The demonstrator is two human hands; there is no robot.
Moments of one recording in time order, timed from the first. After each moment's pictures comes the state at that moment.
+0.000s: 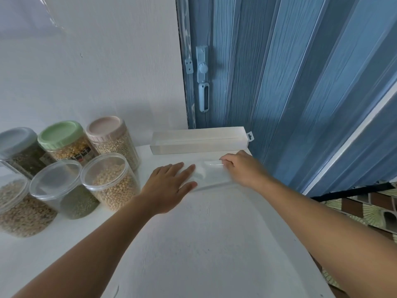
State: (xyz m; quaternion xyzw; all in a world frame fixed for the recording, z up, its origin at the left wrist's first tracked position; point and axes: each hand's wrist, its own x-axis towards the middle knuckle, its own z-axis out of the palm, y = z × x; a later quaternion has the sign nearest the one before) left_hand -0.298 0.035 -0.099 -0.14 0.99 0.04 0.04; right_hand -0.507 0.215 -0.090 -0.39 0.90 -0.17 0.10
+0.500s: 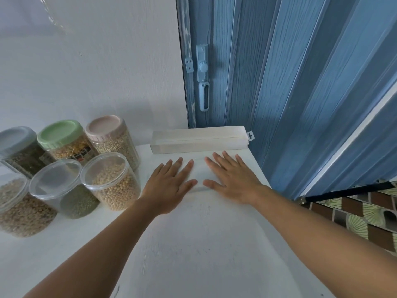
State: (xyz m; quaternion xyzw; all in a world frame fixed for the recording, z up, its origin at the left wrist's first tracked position) left_hand -0.304 0.035 -0.113 -0.17 0.98 0.05 0.02; right_hand -0.482 0.216 -0.108 -0.54 0.84 -0.01 0.08
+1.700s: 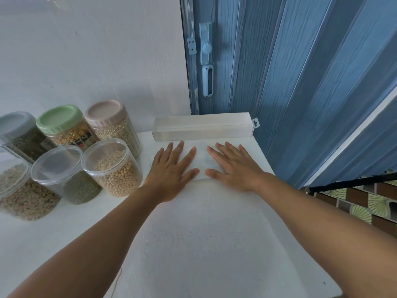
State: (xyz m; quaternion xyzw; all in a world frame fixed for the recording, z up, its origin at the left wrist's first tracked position) left_hand -0.301 0.038 -0.113 -0.17 0.98 0.04 0.00; right_hand -0.484 0.214 -0.115 -0.54 0.83 -0.04 0.12
